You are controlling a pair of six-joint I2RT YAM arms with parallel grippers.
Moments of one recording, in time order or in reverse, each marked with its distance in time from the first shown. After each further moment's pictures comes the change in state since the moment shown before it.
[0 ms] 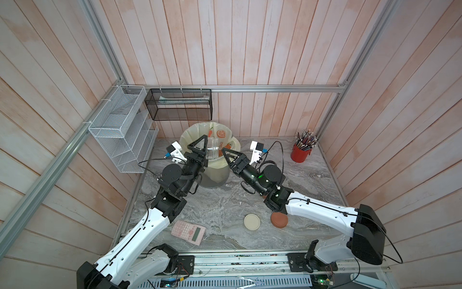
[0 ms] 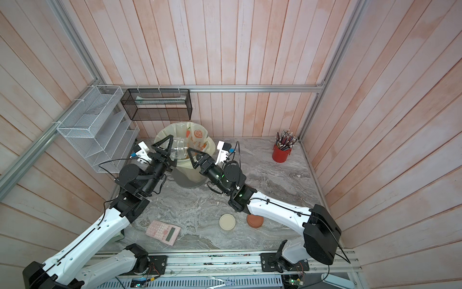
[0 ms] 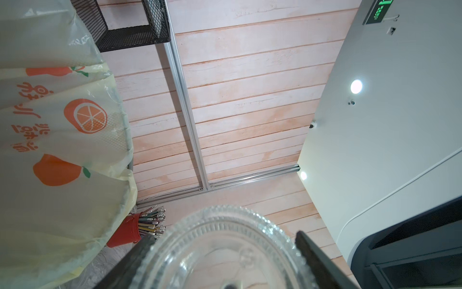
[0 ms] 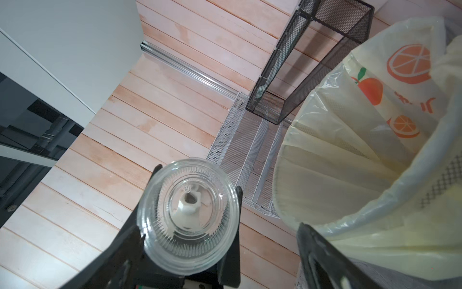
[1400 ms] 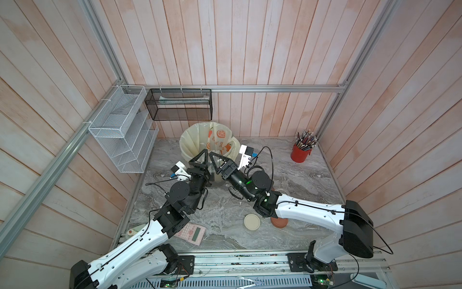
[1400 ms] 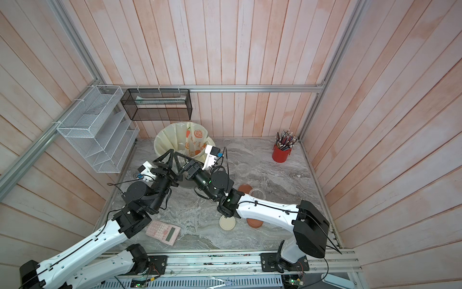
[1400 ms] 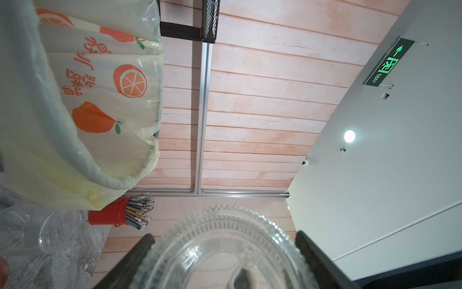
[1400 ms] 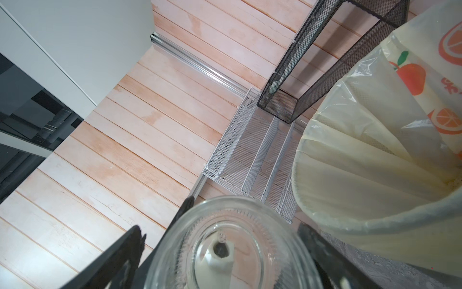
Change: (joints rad) left arm -0.238 -0.106 -0.135 -0.010 -0.331 -0.175; right arm 0.127 0.078 0.076 0.060 0.128 -0.096
